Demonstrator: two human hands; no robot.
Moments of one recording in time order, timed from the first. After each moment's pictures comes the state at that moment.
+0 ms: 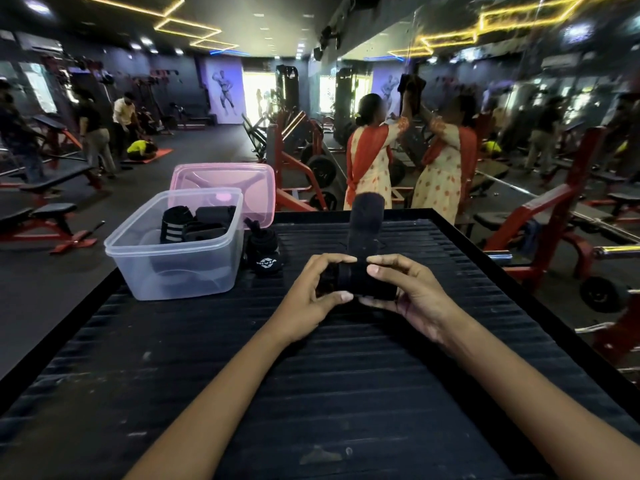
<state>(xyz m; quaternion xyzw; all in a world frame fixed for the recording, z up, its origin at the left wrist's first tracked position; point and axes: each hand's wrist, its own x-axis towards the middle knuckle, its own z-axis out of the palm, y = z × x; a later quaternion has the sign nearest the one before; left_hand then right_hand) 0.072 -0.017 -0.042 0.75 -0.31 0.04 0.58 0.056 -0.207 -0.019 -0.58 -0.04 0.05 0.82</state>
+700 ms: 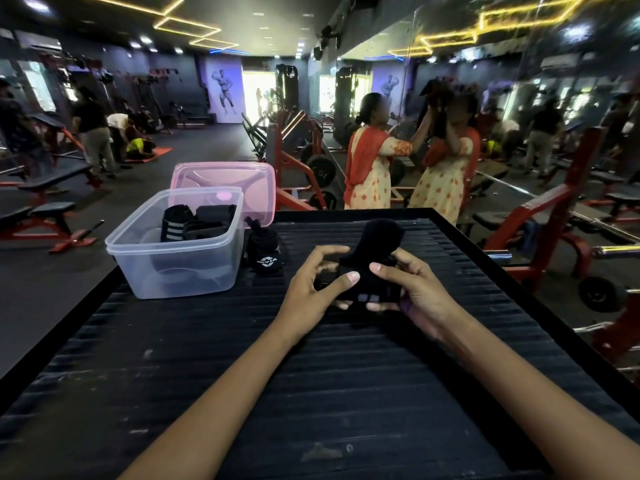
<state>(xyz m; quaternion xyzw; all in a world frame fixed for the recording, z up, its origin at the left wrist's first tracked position) 0.063 -0.027 -0.033 0.69 -0.22 0.03 0.69 0.053 -0.208 -0.018 -0.61 -0.11 0.04 0.78</state>
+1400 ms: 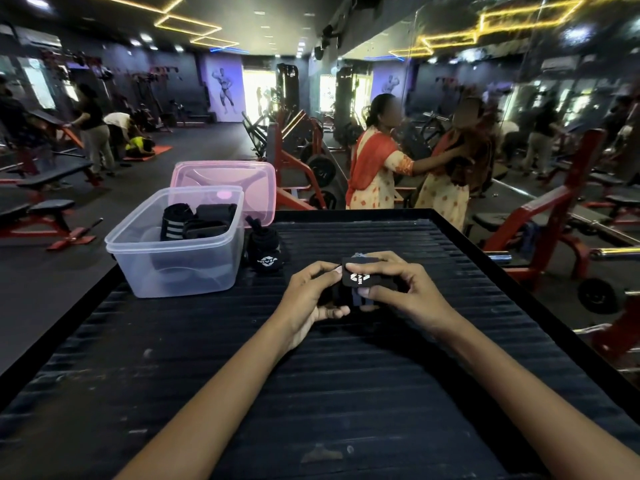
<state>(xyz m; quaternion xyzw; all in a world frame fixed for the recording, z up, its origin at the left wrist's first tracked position) 0.065 -0.024 -0.029 0.61 -0.08 -0.11 0.78 0.053 -0.209 -0.026 -0.73 -0.23 -0.03 0.64</state>
